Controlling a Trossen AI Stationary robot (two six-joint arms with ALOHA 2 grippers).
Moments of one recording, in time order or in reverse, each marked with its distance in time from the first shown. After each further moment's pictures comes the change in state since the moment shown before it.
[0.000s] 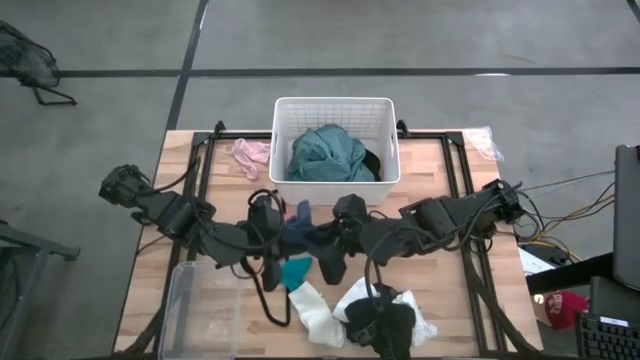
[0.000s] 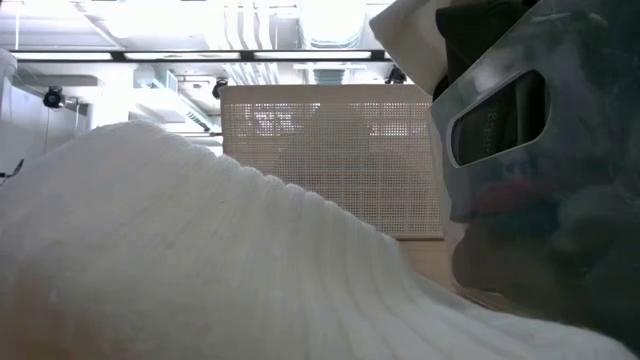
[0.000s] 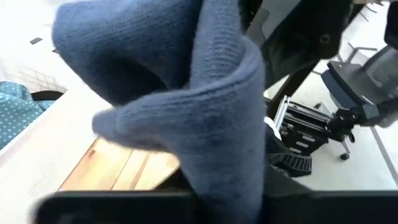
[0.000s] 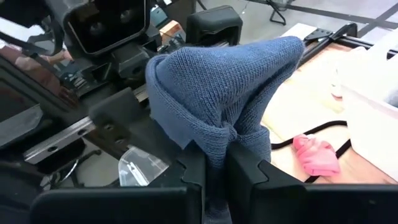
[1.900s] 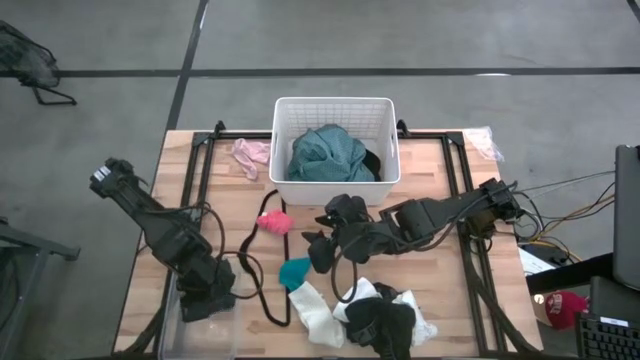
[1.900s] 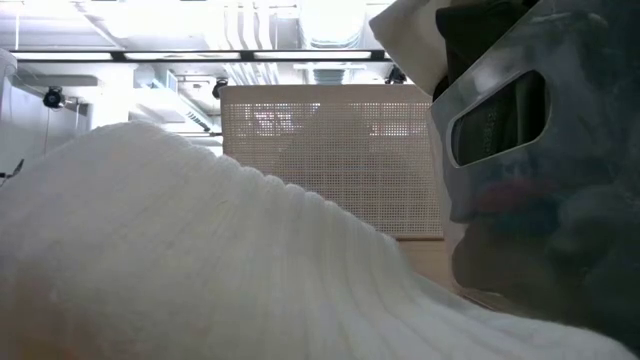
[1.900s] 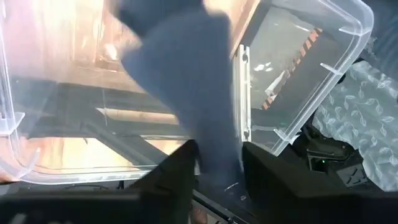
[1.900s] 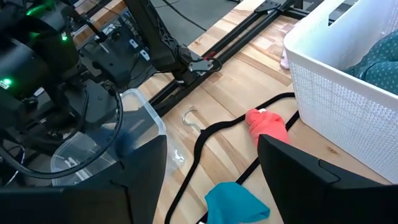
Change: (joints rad) left arm -0.187 -0.154 -0.455 -0.554 1.039 -0.473; right arm -0.049 0.000 -0.138 -0.070 0.022 0.100
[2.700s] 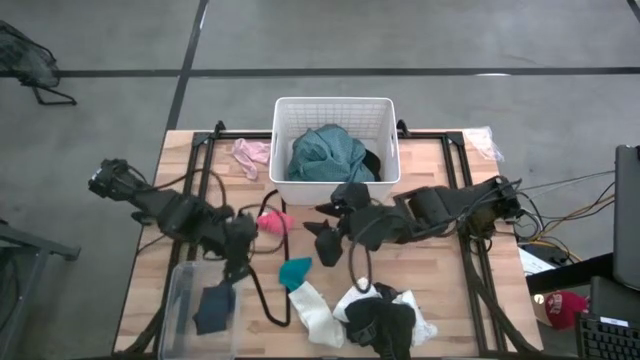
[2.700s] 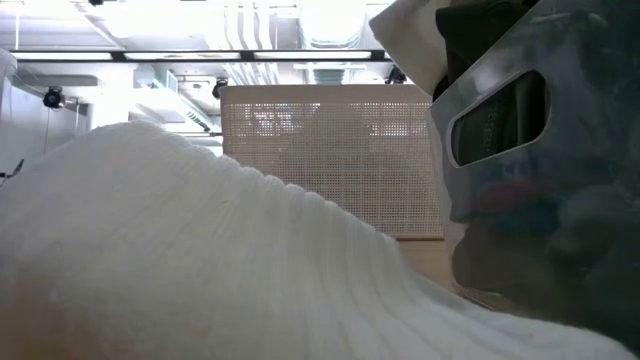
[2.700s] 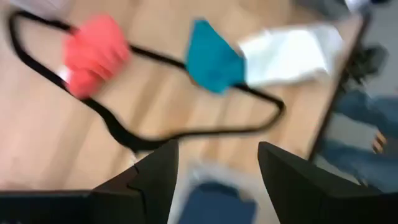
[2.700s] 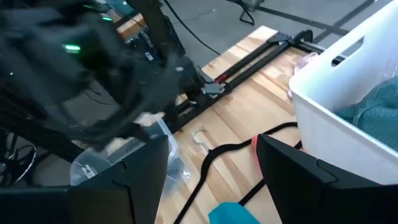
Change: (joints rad) left arm 0.219 -0.002 0.156 0.002 -0.598 0.191; right arm -0.010 -0.014 0.129 -0.033 -0.007 -0.132
